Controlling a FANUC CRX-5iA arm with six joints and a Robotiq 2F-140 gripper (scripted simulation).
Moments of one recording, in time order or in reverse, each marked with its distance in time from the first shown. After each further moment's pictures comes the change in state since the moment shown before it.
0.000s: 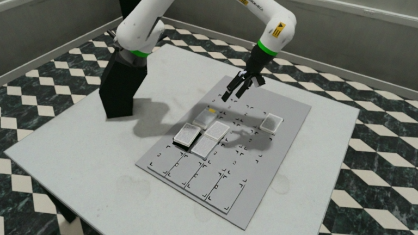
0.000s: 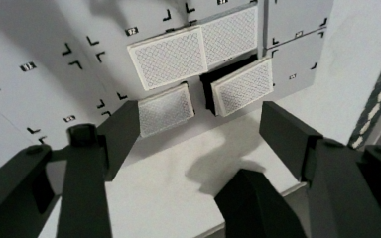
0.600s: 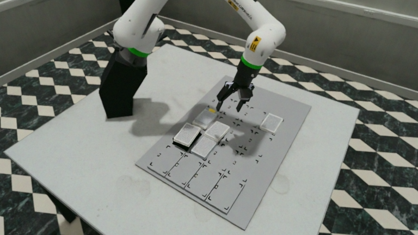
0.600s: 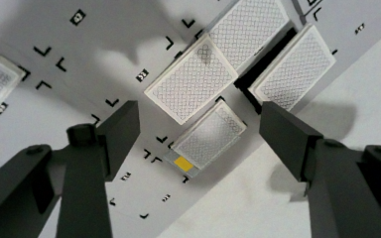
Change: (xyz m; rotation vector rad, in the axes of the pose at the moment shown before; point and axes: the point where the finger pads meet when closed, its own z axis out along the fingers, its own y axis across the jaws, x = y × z) arm 0.019 -0.002 0.061 0.200 0.020 0.458
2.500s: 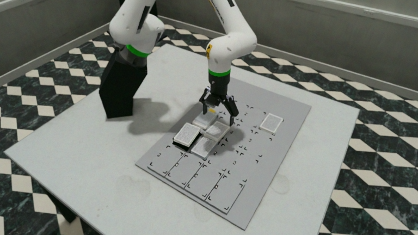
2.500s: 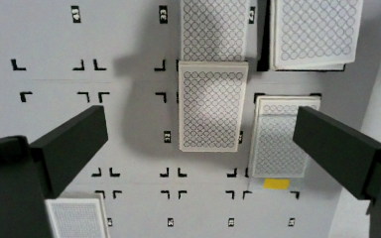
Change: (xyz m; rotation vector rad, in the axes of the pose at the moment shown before) arm 0.014 0.038 0.062 0.310 0.014 0.799
